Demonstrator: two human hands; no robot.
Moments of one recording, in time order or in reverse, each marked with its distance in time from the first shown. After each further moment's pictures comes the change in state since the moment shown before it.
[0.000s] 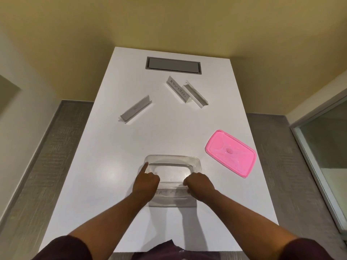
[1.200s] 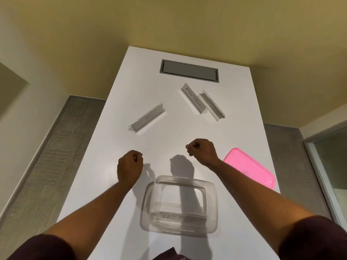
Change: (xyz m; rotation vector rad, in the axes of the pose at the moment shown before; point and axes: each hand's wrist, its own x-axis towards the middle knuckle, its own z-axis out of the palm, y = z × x) left_hand 0.063 -0.127 -0.018 -1.177 0.438 -0.817; right_hand 0.150 0.028 -0.123 0.952 0.315 0.211
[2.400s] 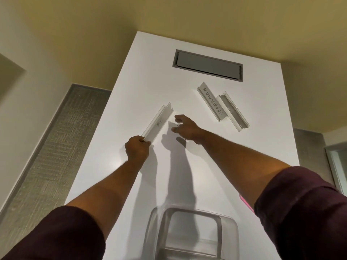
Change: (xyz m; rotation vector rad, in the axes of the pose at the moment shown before) left_hand 0.157 0.026 0.047 -0.064 0.023 -0.254; right_hand 0.203 -0.063 0.072 0.075 -0.346 0.103
